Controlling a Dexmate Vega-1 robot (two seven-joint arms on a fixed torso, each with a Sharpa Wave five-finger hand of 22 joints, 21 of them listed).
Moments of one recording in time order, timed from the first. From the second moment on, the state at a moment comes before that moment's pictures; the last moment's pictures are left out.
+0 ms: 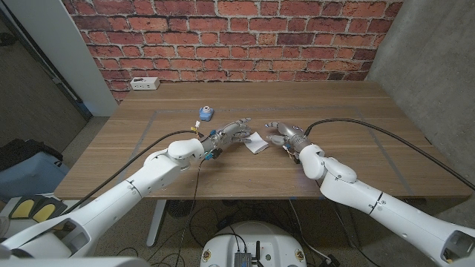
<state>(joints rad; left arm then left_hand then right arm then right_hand) 0.82 0.66 0.61 -1.66 -0.50 0.09 -0.16 0.35 0.11 0.73 -0.08 0.43 -0.07 -0.11 0.20 0.25 0.08 0.17 0.18 0.20 0.13 0.15 0.17 0.17 0.36 0.17 0.22 0.18 -0.89 -0.70 -0.74 -1.89 -0.44 -0.51 -0.16 0.79 0.19 0.38 -0.12 0.18 0.36 -0.12 0.20 0.18 0.31 -0.07 0.20 0.18 0.22 -0.04 0.22 0.19 0.30 0.00 0.21 0.18</state>
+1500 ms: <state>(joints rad) 0.79 0.69 0.64 -1.70 -0.41 0.14 -0.14 0.33 0.12 0.72 -0.09 0.42 -0.03 -0.22 0.21 0.23 0.14 0.12 0.22 0.20 0.16 0.11 0.18 0.17 0.31 0.21 0.20 0.19 -0.76 -0.76 -0.82 -1.93 -0.40 -0.54 0.08 0.76 0.18 0.36 -0.10 0.18 0.31 -0.22 0.18 0.19 0.06 -0.16 0.17 0.18 -0.03 -0.03 0.18 0.18 0.11 -0.01 0.18 0.18</state>
